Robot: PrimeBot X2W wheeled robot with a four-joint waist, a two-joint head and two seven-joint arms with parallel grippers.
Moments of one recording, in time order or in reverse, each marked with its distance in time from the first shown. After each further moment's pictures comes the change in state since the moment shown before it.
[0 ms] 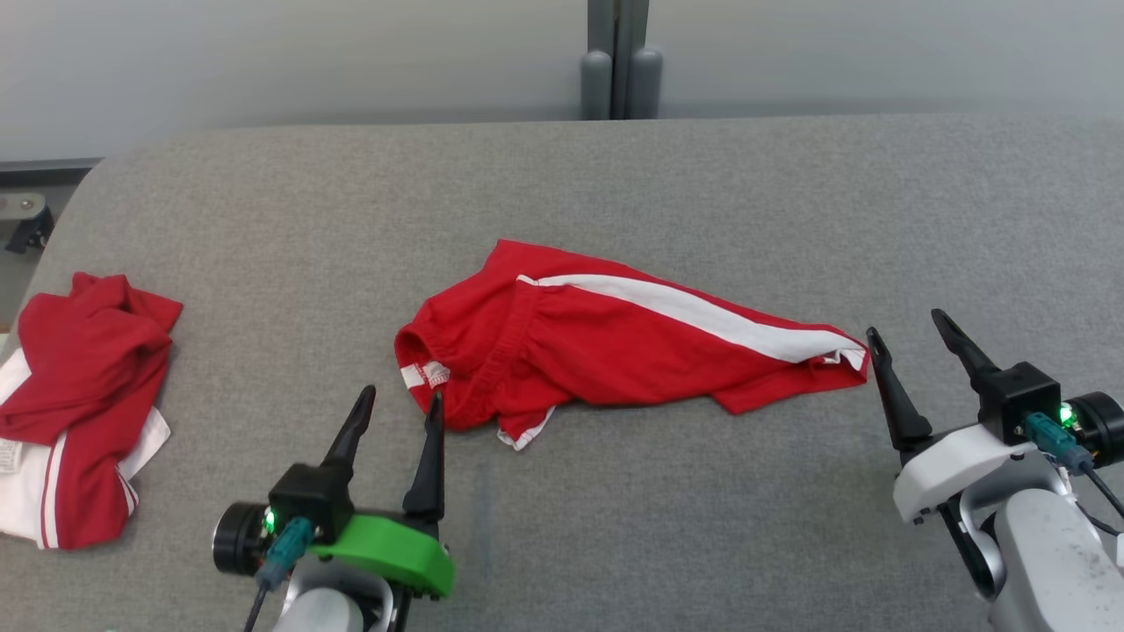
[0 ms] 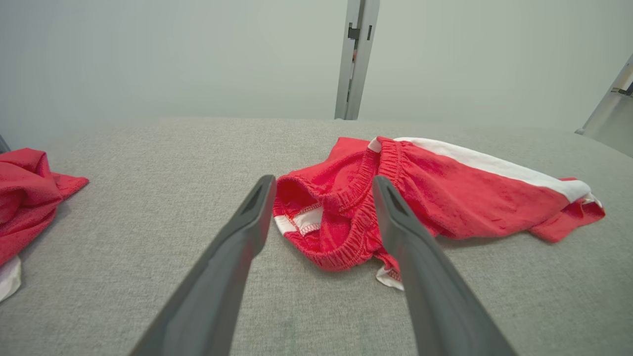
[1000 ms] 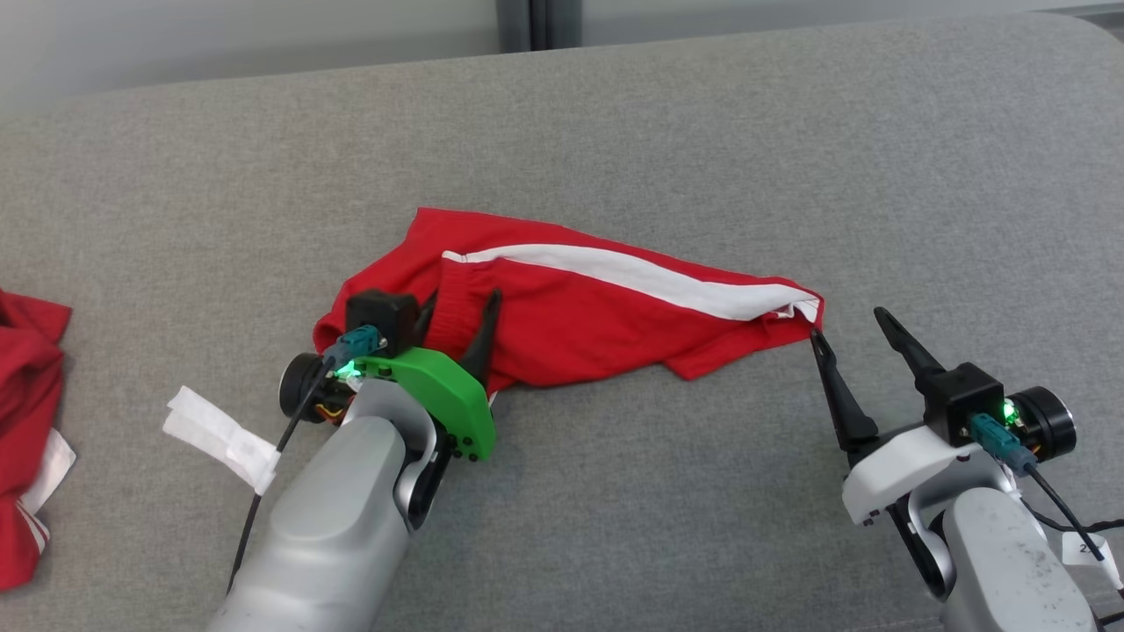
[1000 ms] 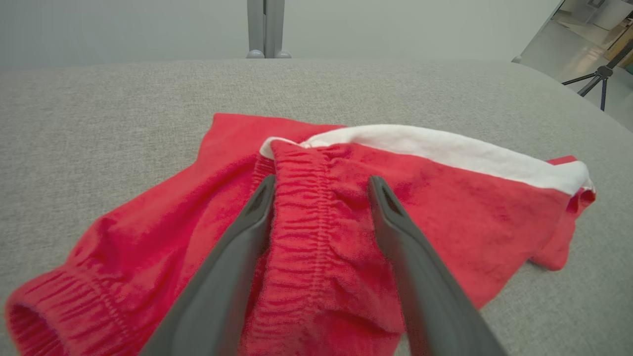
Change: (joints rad) left arm -0.563 -0.001 -0.366 0.602 -0.363 -0.038 0.028; right arm -0.009 0.084 0.032 -0.017 -0.037 0.000 0.000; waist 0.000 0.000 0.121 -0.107
